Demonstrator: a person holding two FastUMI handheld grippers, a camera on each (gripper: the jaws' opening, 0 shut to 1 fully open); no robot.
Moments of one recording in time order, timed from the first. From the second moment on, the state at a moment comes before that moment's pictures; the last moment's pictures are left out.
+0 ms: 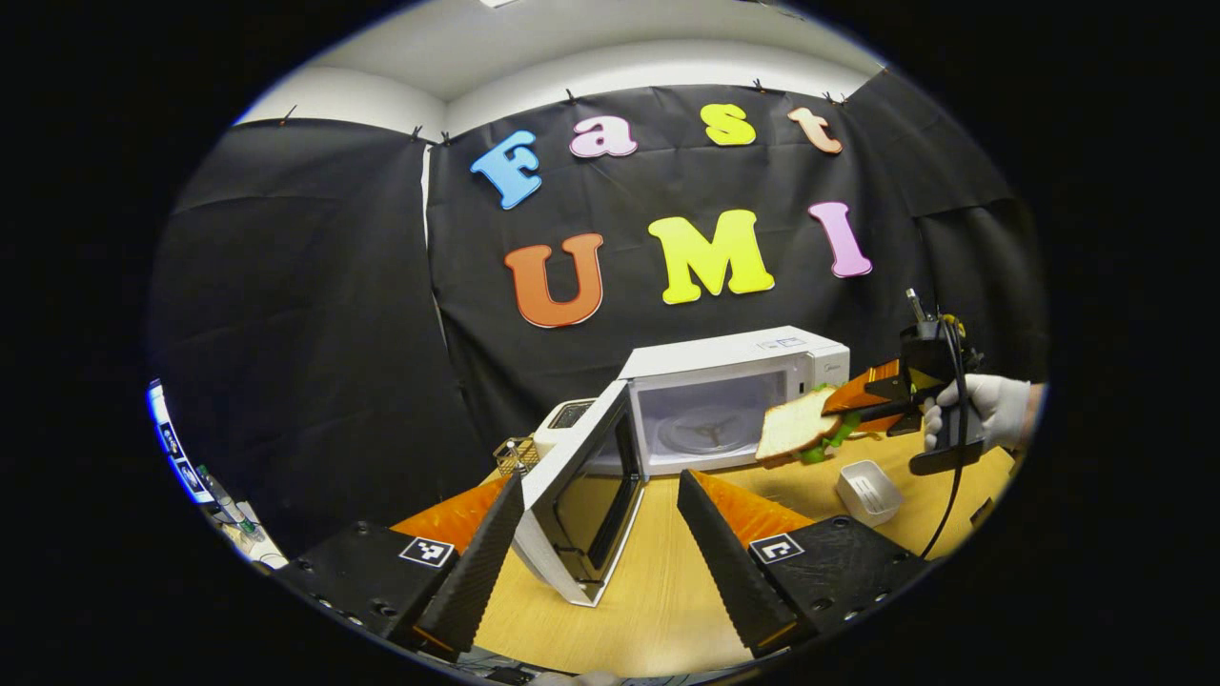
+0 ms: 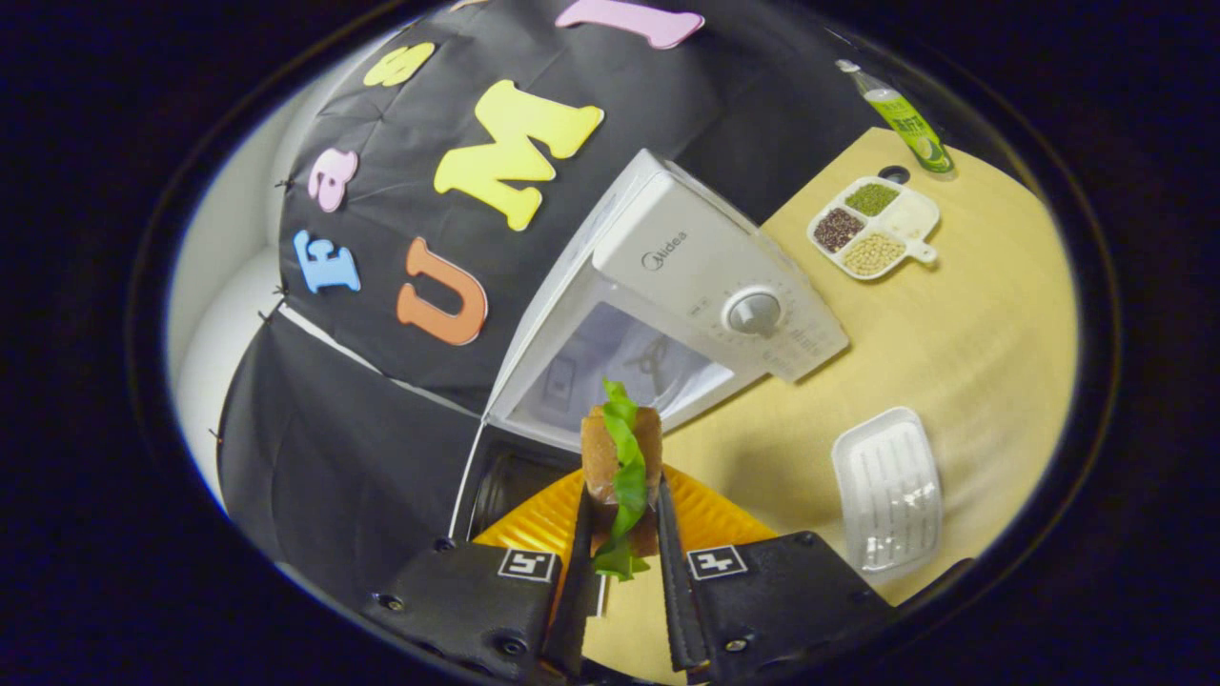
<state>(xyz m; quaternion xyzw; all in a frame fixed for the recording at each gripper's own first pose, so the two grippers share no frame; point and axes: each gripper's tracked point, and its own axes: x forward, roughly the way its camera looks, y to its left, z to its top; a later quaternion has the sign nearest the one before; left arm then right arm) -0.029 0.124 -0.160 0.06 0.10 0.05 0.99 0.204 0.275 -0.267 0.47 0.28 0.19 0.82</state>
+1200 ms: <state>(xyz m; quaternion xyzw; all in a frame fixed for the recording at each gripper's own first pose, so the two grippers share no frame) -0.016 0.213 -0.194 0.07 0.10 0.09 0.99 0.398 0.379 -0.346 0.54 0.11 -0.01 0.84</state>
